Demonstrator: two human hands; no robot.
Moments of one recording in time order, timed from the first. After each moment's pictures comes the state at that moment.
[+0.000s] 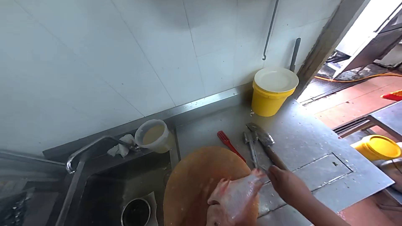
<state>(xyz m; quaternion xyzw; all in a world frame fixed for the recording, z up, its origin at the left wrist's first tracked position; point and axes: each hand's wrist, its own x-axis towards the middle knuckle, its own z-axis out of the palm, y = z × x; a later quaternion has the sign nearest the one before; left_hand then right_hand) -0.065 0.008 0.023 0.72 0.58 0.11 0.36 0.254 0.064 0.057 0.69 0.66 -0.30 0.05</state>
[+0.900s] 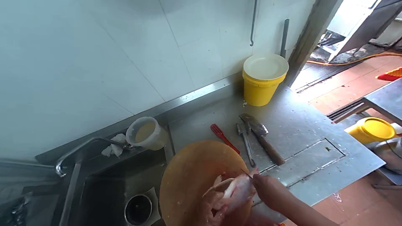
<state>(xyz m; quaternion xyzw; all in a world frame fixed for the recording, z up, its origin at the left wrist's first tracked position) -0.036 -0.016 0.023 0.70 0.54 0.19 0.44 0.233 0.031 0.029 0.61 0.66 -0.42 0.07</state>
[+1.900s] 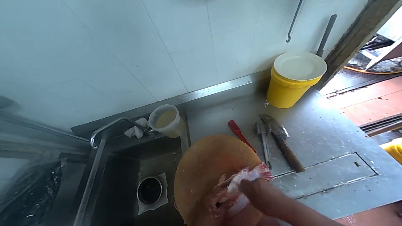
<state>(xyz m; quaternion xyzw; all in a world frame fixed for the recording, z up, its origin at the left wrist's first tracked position) -0.062 -0.031 0.010 0.60 0.58 0.29 0.46 0.163 0.045 0.051 0.46 0.77 -0.43 0.10</state>
